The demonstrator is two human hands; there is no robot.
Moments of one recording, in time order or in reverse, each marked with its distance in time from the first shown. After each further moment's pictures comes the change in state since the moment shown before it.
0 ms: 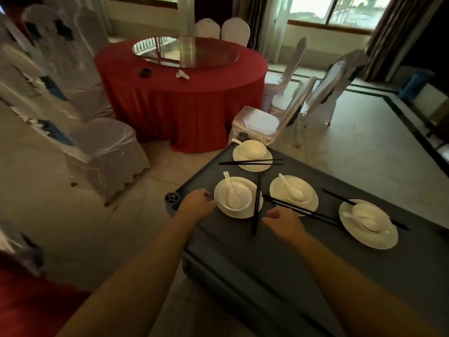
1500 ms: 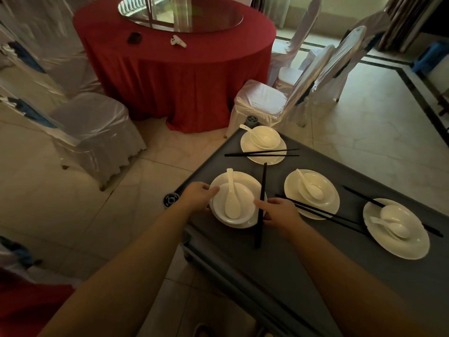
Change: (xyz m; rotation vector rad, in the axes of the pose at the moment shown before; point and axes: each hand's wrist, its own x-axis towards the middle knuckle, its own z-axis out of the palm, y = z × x) left_hand 0.065 -0.014 -0.006 -0.509 -0.235 -0.234; right_hand 0.077 -0.034 0.041 0.545 -0.026 0.311
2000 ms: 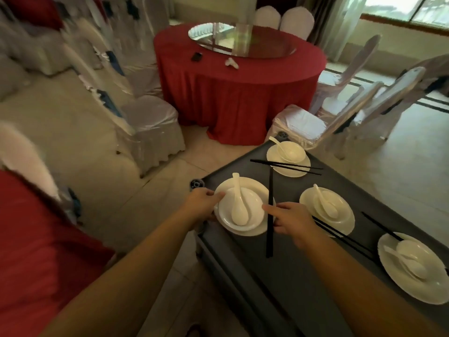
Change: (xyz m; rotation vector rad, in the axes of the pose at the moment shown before) left_hand -0.111 -0.021 0.001 -0.165 0.228 -0.013; right_hand -0.059 -0.014 -0.026 -0.115 -0.232 -0.217
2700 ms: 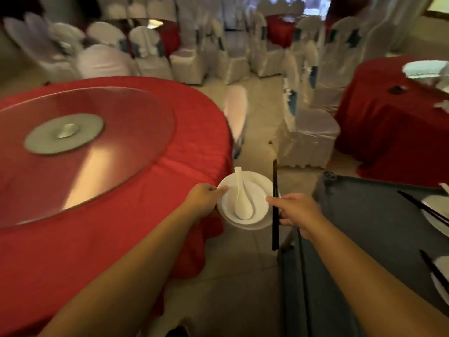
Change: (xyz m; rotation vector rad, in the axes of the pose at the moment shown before) left_hand -0.331 -0.156 -0.056 -0.370 0.865 -0.141; right_hand -0.189 -0.006 0.140 -0.325 -0.766 -0.277
